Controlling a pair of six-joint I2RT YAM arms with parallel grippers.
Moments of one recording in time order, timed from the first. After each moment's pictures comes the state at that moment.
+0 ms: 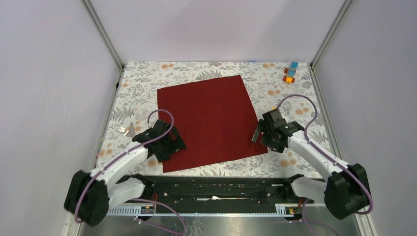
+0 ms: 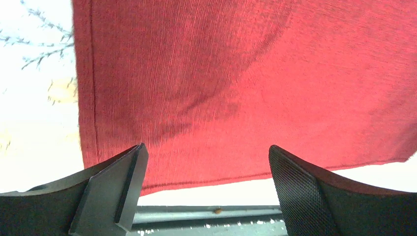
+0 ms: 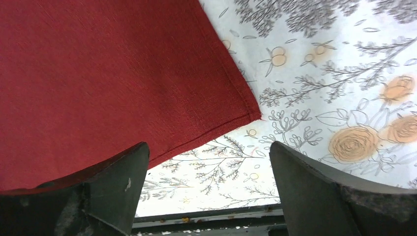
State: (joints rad) left arm -0.46 1.09 0.55 -0.58 0.00 -0.95; right arm 0.42 1.18 0.70 -0.72 0.12 0.77
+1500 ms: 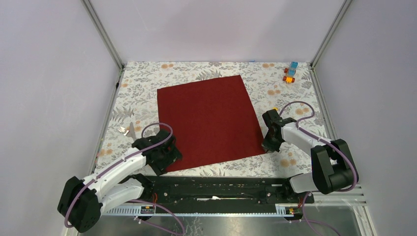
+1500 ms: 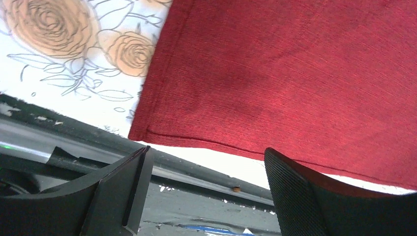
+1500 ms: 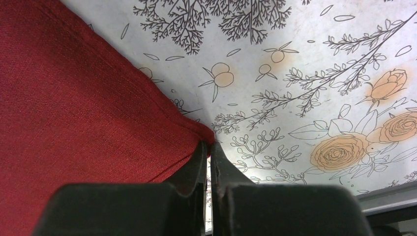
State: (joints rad) left arm -0.59 0.94 0.53 -0.89 -0.07 -1.26; right arm 0.32 1.40 0.69 -0.71 0.14 0.83
